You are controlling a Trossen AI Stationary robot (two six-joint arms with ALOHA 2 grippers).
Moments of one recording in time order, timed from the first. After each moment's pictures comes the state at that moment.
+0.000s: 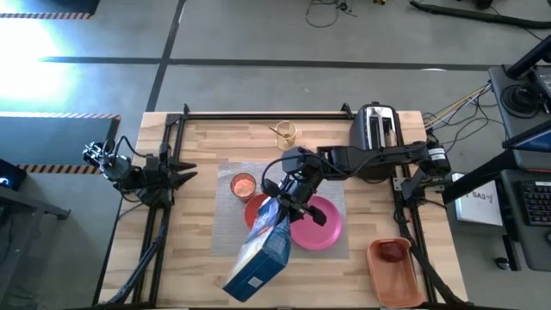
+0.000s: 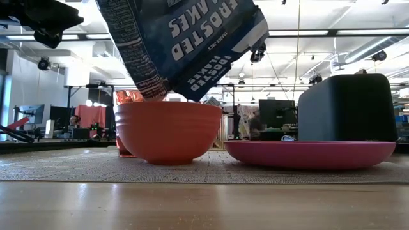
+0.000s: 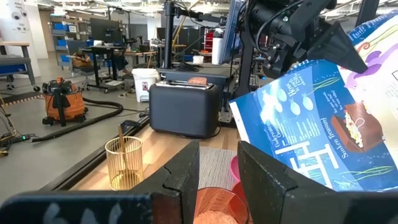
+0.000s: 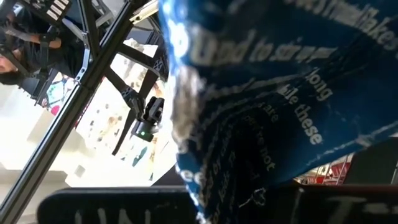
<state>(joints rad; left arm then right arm) -0.58 0.00 0.38 -0.35 -0.78 -0.05 0.07 1.75 1.68 -0.46 -0.79 2.20</state>
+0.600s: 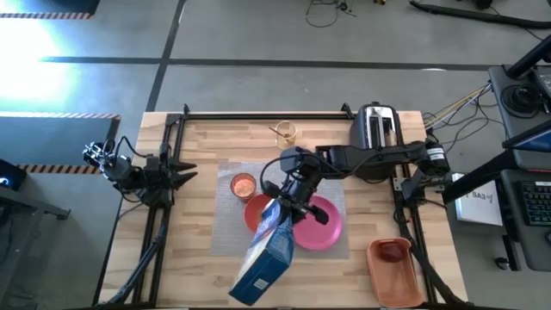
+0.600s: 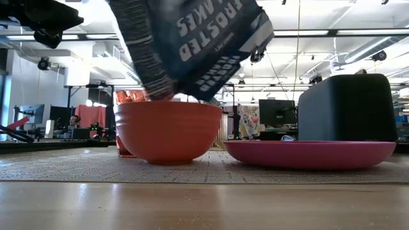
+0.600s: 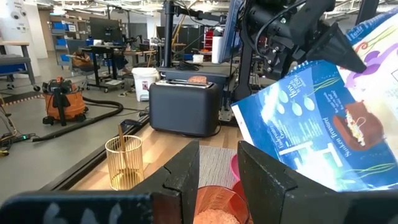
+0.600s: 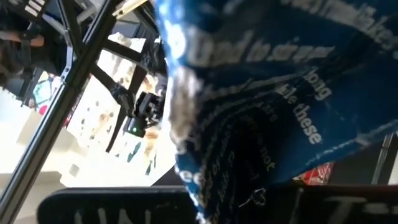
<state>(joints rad) -0.58 0.00 0.38 -0.36 -0.78 -0.05 0.06 1.75 1.68 -0.48 -0.86 2.21</state>
